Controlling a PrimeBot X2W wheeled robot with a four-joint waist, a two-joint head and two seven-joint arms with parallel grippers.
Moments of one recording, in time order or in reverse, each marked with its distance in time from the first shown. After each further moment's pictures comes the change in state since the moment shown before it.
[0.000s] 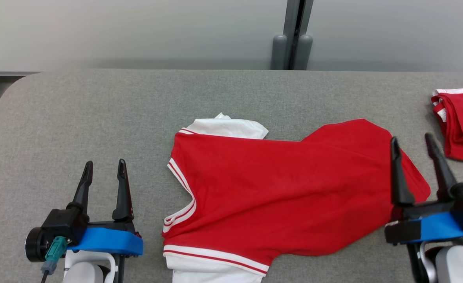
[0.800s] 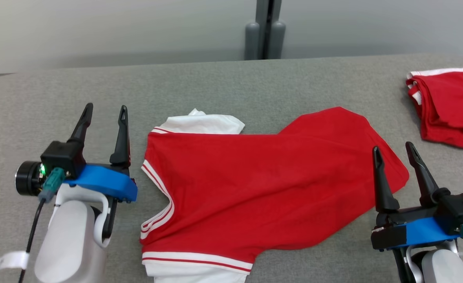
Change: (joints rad) left arm -0.269 0.080 -0.076 0.156 0.016 -0.012 0.046; right arm 0.028 0.036 0.046 0.025 0.001 0.000 -0.004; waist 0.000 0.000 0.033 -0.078
